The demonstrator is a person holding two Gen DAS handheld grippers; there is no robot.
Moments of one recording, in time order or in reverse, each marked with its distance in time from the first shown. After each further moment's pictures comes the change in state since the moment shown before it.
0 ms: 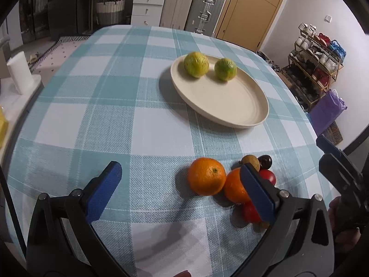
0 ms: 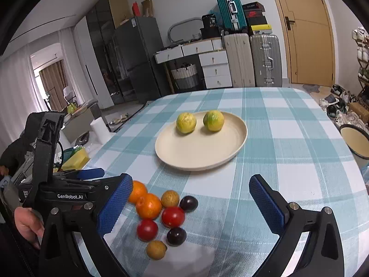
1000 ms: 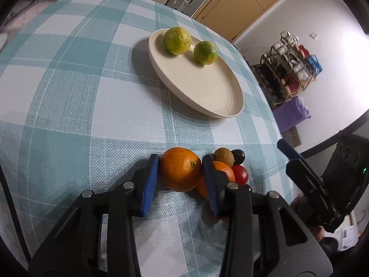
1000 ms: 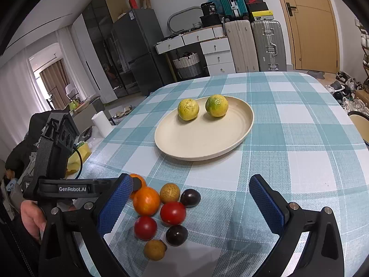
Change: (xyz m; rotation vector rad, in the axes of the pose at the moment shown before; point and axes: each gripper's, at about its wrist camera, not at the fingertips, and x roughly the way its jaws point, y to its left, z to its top) left arm 0.035 0.018 0.003 -0.147 0.139 -0.312; right arm 0.020 -0.006 0.000 0.034 0.062 0.037
